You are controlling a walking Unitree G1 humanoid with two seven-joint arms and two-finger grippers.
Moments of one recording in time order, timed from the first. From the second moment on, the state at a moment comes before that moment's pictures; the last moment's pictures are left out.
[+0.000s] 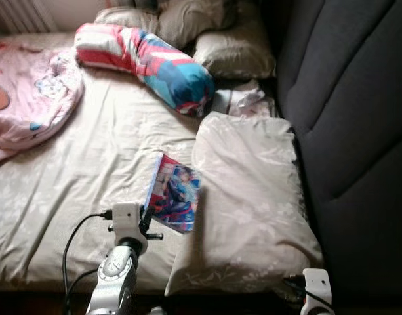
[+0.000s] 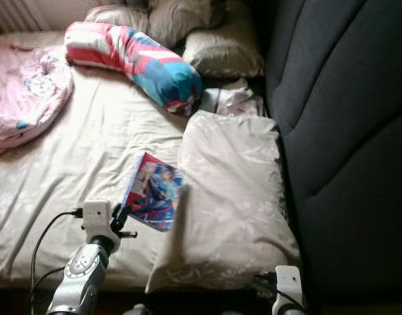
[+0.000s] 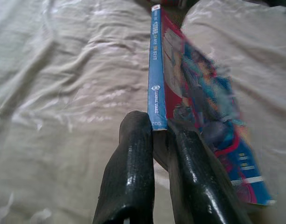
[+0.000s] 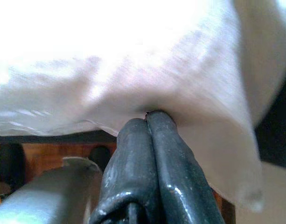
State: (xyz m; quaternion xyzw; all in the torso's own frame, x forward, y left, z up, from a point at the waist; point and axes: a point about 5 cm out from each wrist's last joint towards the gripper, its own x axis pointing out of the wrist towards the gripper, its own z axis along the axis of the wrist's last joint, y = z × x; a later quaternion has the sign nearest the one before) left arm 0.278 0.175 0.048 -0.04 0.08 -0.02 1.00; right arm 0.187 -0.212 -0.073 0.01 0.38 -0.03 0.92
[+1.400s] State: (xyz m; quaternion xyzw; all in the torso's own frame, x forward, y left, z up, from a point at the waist) left arm 0.276 0.190 0.049 -0.03 0.08 -0.03 1.00; right arm 0.253 -0.198 0.017 0.02 0.01 -0.05 1.00
